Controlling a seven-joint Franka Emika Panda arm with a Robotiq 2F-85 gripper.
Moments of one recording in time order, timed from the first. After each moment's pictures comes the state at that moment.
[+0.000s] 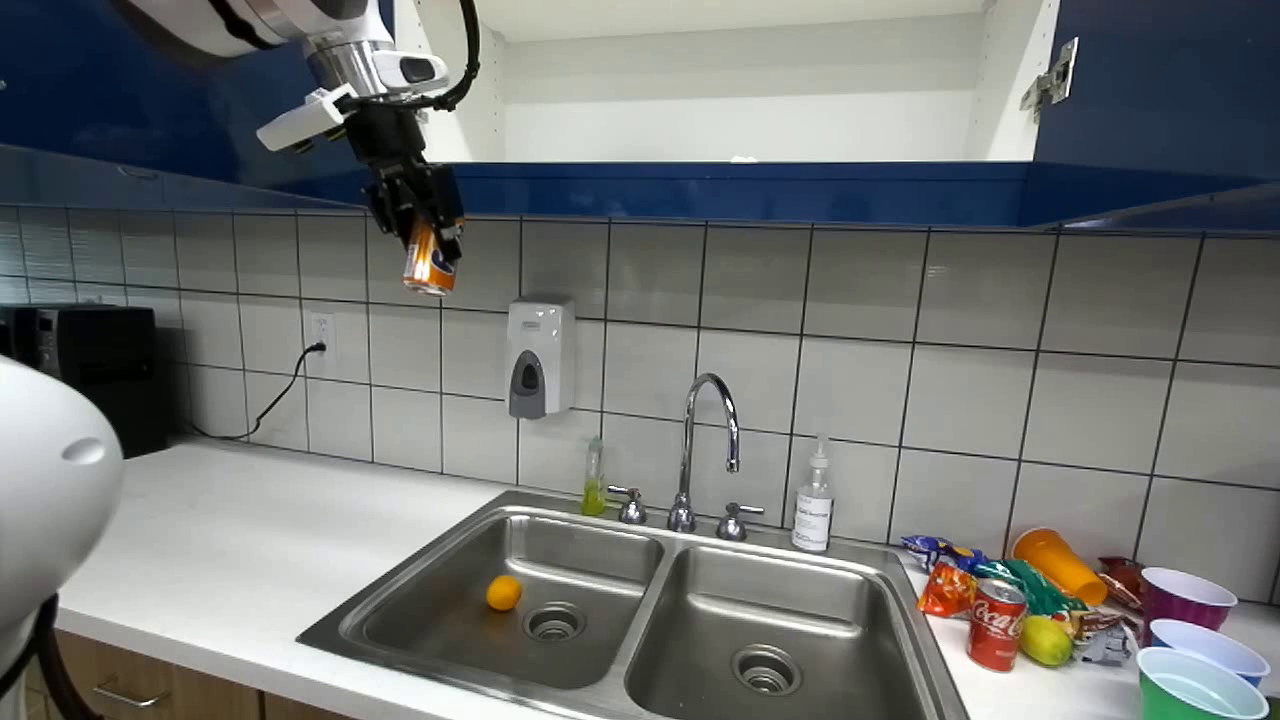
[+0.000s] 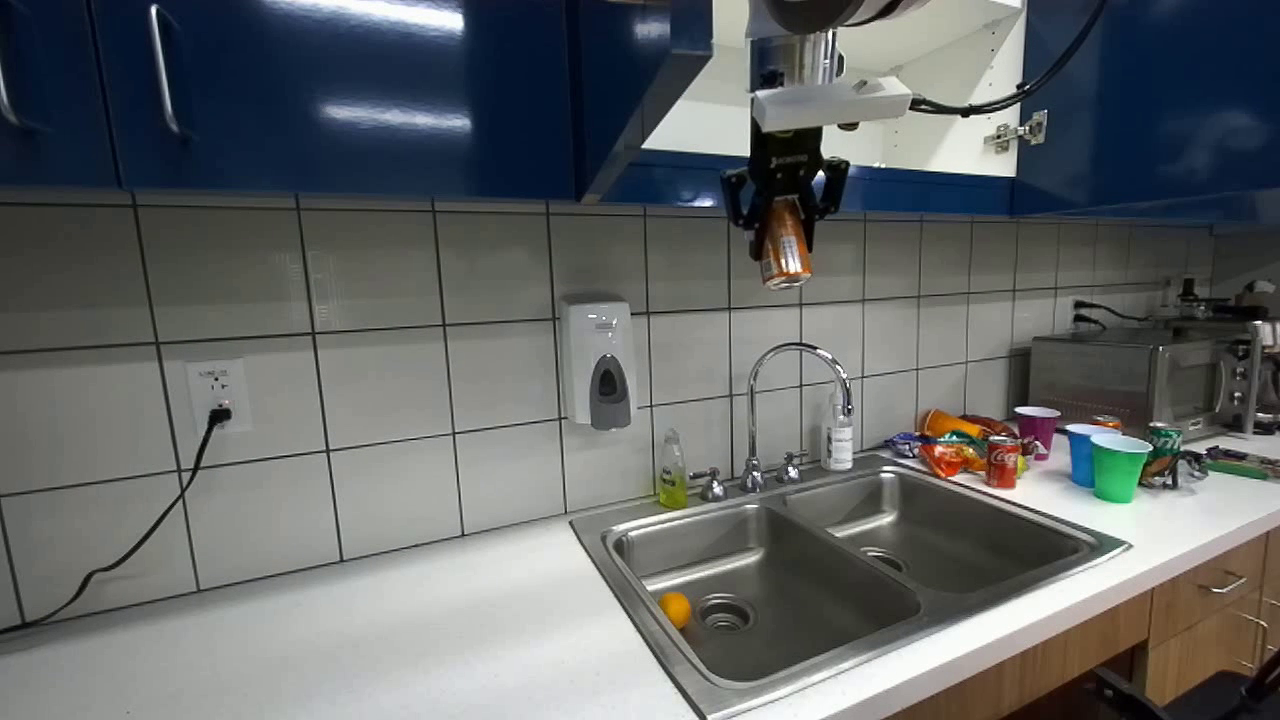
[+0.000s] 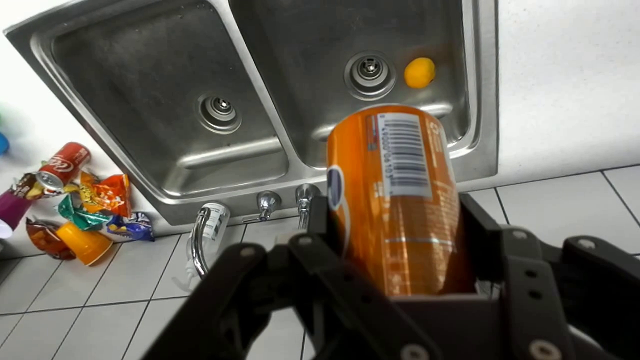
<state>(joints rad) 0.05 -0.50 0.18 -2.24 -0.22 2.05 0.51</state>
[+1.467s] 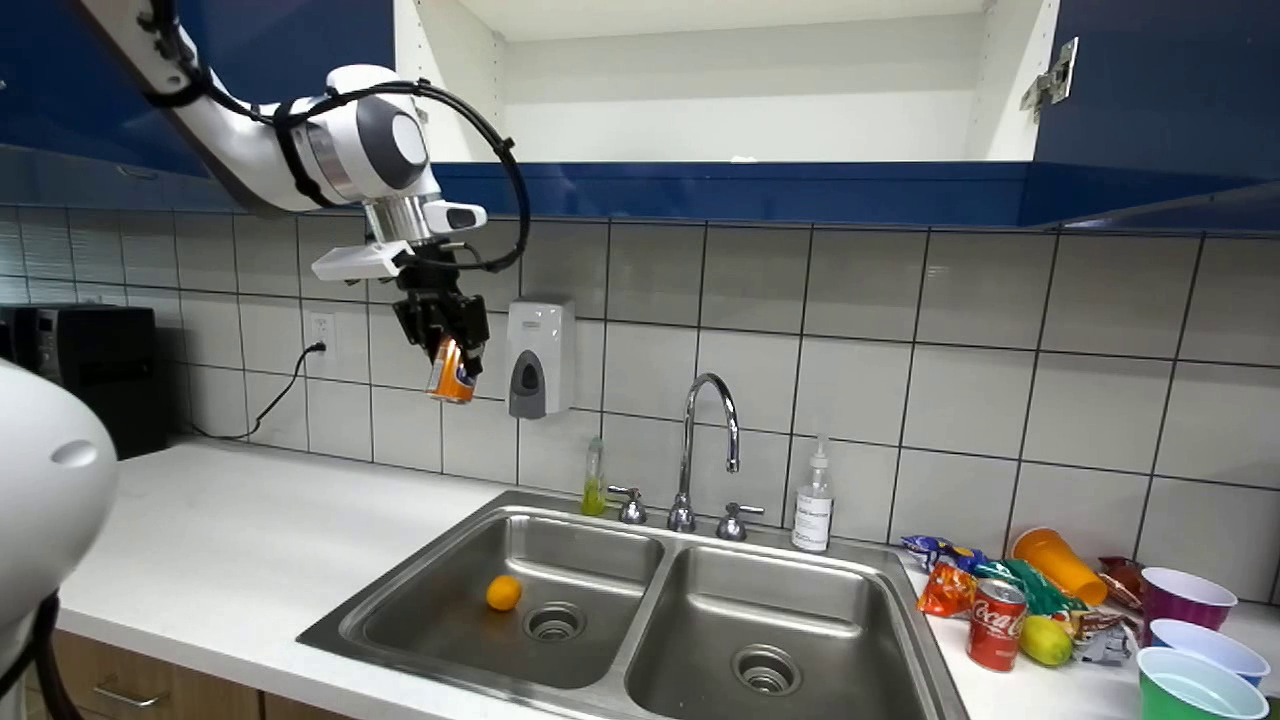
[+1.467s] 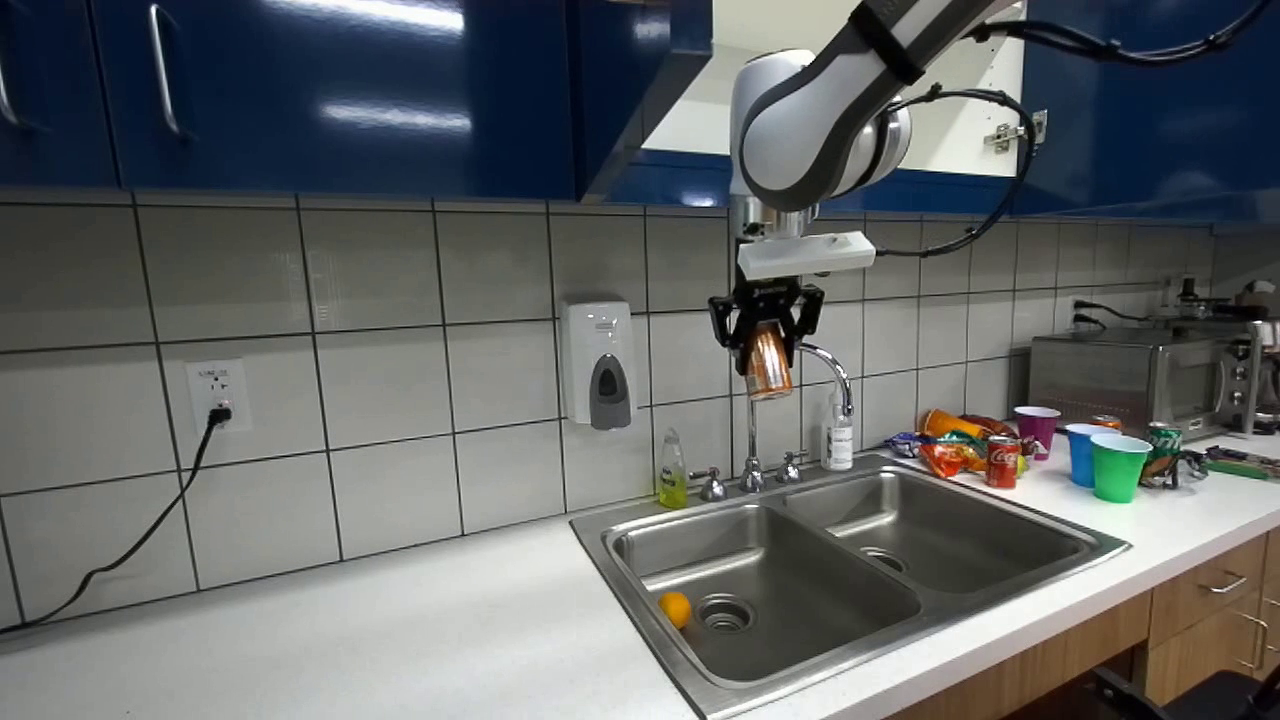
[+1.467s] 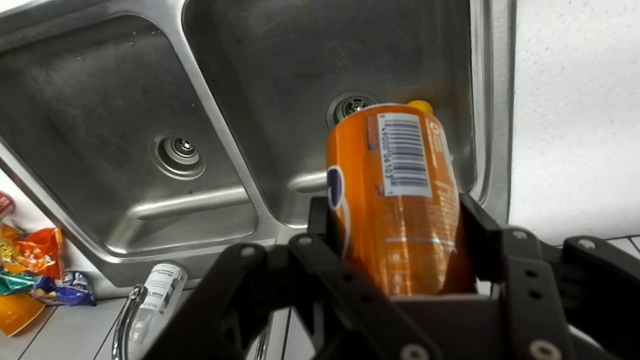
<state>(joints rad) 0.03 -0.26 0.16 -2.38 -0.23 2.35 0.50</state>
